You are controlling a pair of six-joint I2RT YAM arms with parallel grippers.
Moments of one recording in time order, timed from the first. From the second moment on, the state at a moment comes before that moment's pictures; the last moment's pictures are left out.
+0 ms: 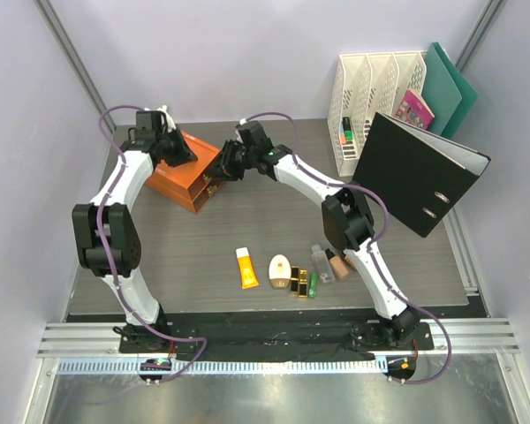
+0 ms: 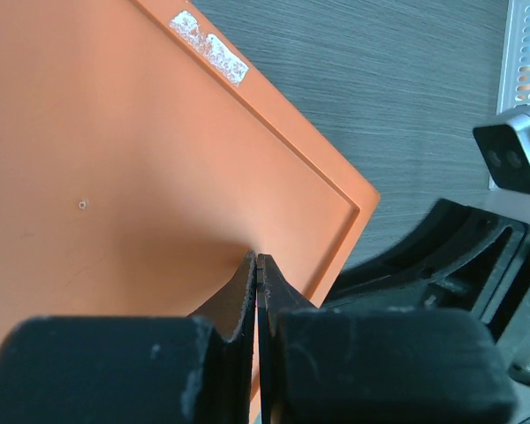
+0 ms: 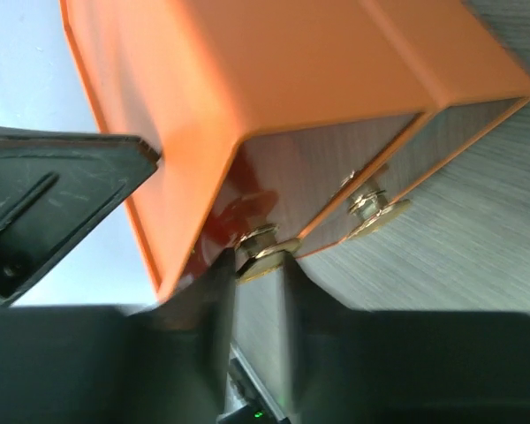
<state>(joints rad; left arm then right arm) -0.02 1.82 1.53 -0.44 0.30 -0.42 0.67 2.47 2.20 -0.29 -0.47 1.00</state>
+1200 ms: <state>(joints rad) 0.01 1.86 1.58 -0.49 0.33 -0.45 0.71 2.21 2.04 -0.71 -0.18 0.76</state>
